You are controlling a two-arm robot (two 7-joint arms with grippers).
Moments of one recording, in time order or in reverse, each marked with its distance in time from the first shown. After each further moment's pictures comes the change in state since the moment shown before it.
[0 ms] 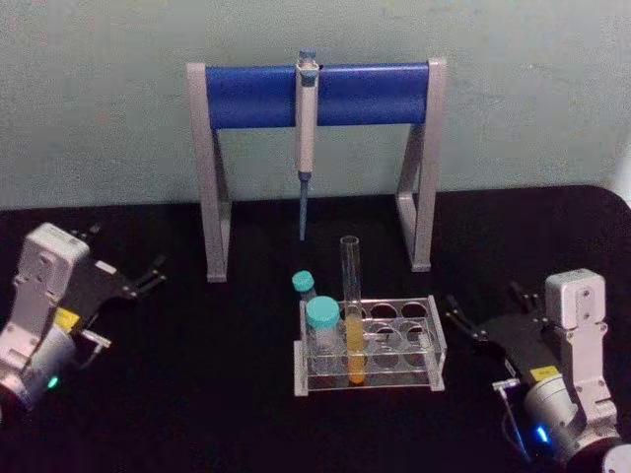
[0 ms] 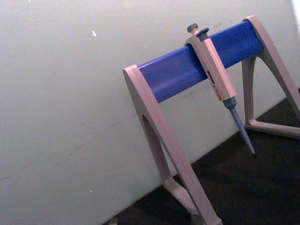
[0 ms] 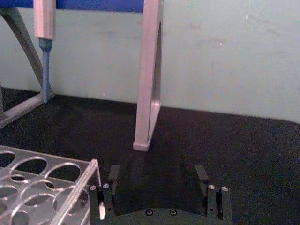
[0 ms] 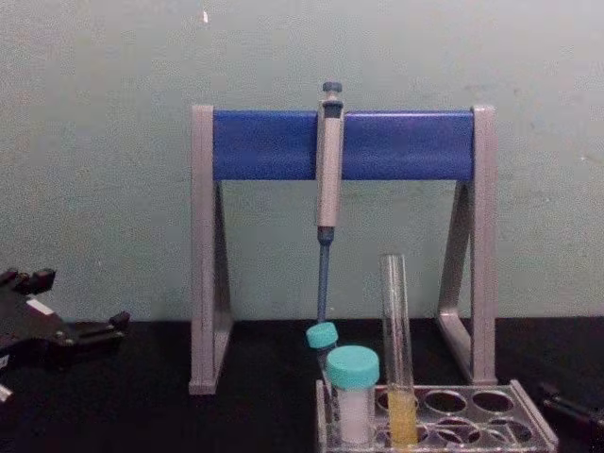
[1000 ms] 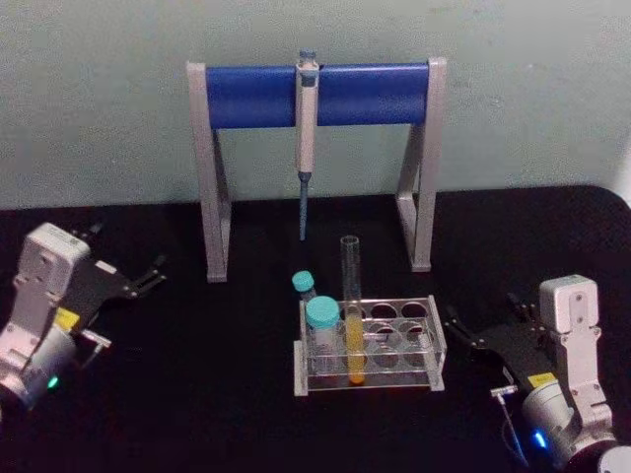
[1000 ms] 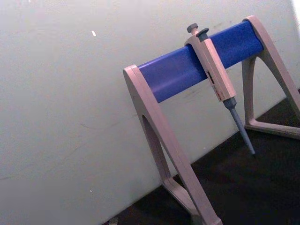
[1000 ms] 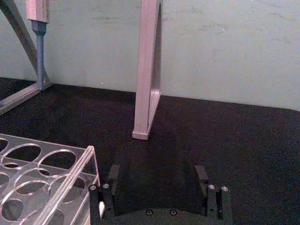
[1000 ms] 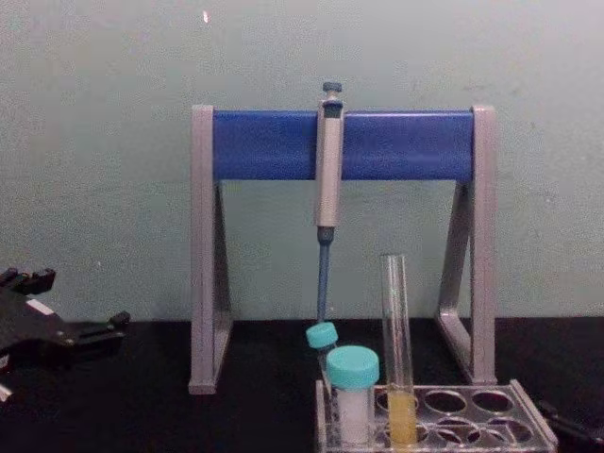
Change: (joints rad) left arm 0.000 0.000 0.000 0.000 0.000 0.000 0.000; right arm 0.006 -0.017 0.014 0.029 -0.016 0.022 0.015
